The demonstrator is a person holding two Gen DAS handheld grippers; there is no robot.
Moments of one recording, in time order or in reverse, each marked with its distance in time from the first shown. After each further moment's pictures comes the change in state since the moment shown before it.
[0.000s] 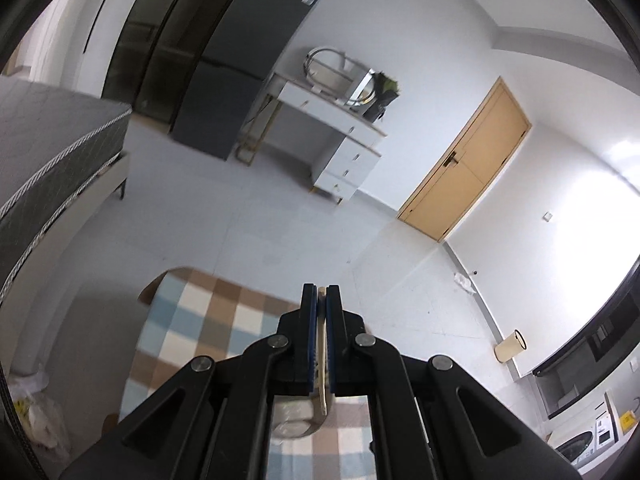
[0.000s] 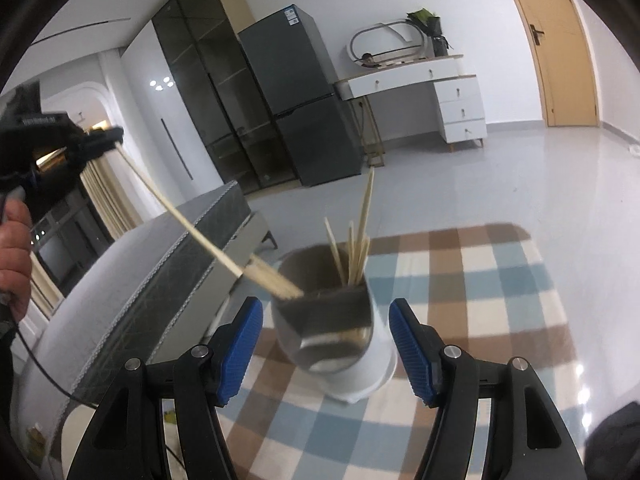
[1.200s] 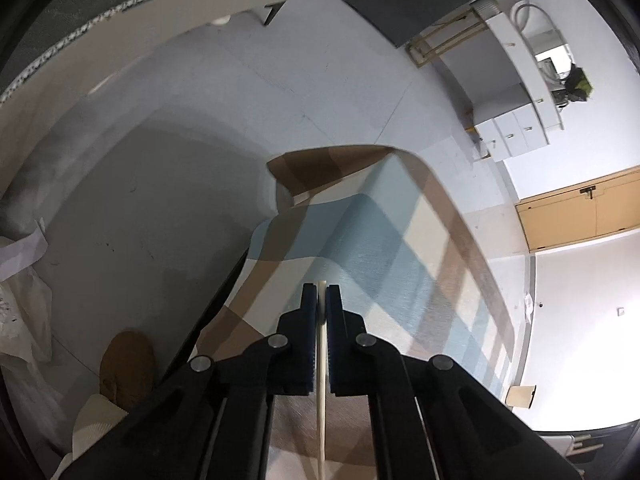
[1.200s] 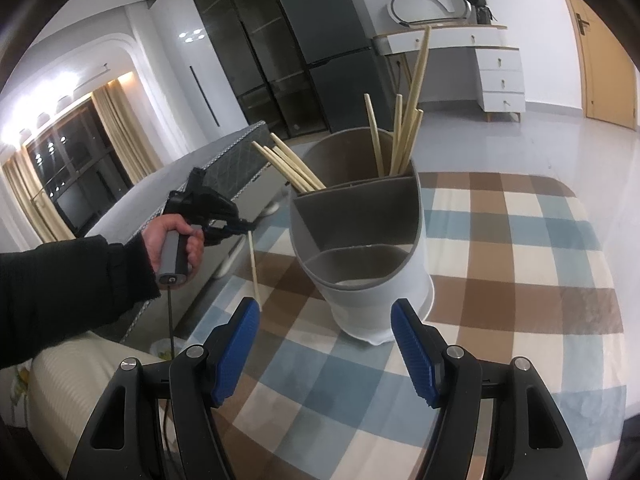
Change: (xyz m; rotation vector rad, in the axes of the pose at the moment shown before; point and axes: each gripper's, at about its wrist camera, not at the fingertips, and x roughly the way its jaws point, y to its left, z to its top) left arm 0.174 0.285 -0.081 -0.498 0.357 0.287; right arm 0.044 0.007 -0.081 -0.108 0.148 0.095
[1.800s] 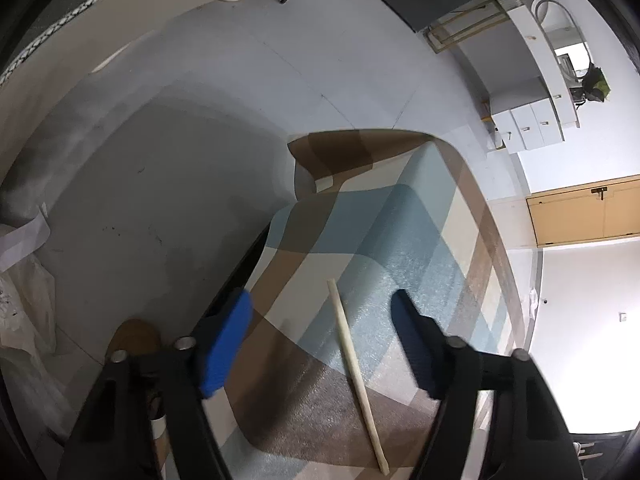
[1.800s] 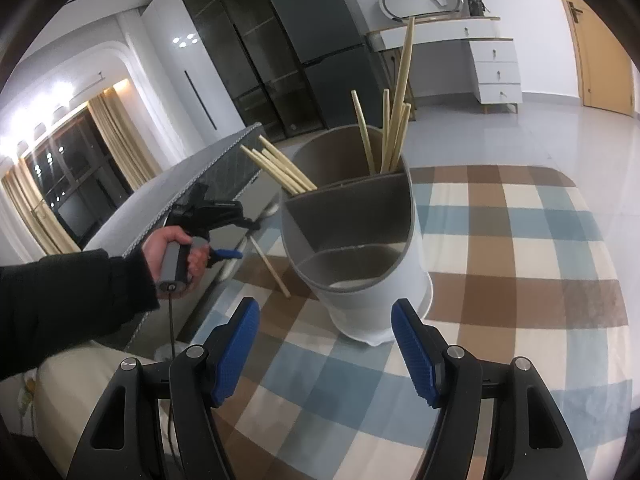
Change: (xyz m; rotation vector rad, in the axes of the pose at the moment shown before) left arm 0.032 0.023 0.008 -0.050 0.104 0.029; right arm 0.005 -0.009 0.001 0.043 0.014 0.011
